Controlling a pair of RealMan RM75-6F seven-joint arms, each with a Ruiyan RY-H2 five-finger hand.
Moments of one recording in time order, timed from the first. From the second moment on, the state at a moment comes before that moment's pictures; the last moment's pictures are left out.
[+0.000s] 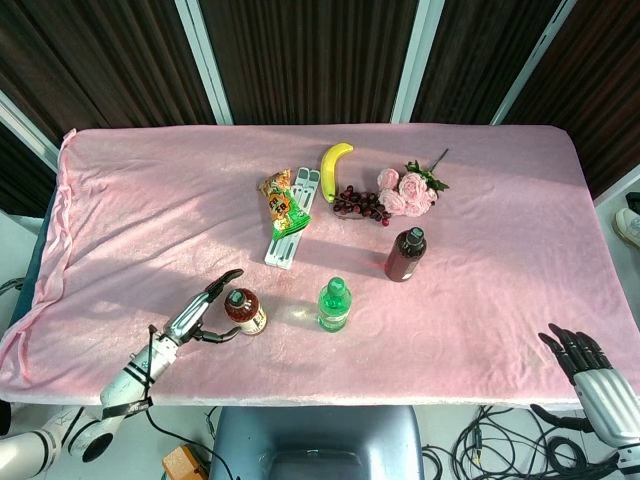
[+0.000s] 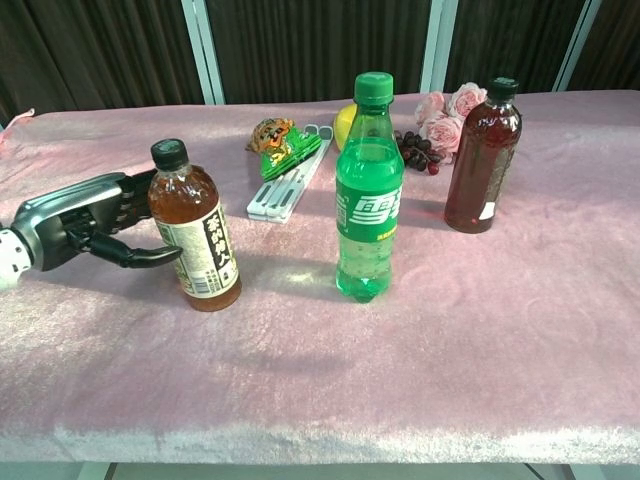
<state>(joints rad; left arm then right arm) -0.61 -1.52 -0.05 -1.27 1.58 1.01 -0.89 0.01 -1.02 -0.13 -1.52 -1.71 1.47 0.20</state>
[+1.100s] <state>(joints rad) -0.61 -1.65 -0.12 -1.32 1.44 1.07 -0.88 0.02 -1.01 -0.14 -1.52 -1.73 1.47 0.22</state>
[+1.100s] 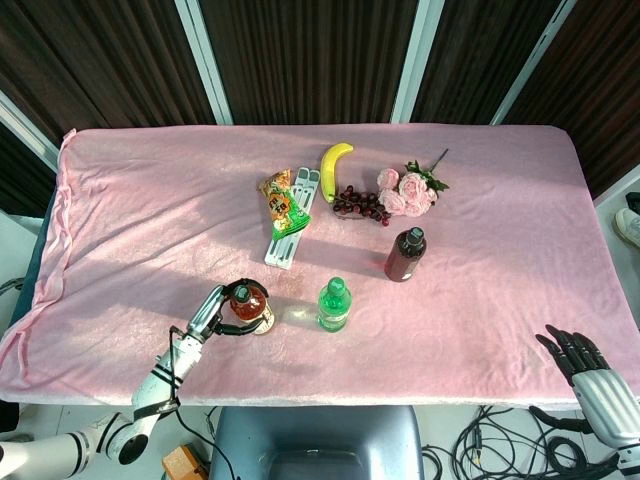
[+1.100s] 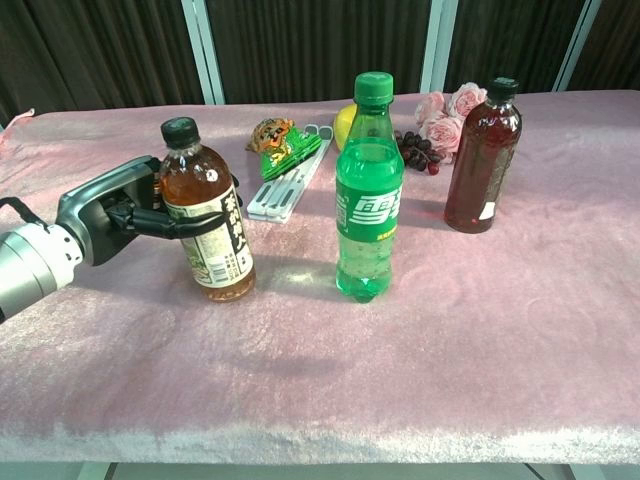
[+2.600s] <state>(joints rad) -0.67 -1.90 -0.21 -1.25 1.35 1.03 -0.62 0.03 -1.00 -0.16 -1.51 -1.75 1.46 0.25</state>
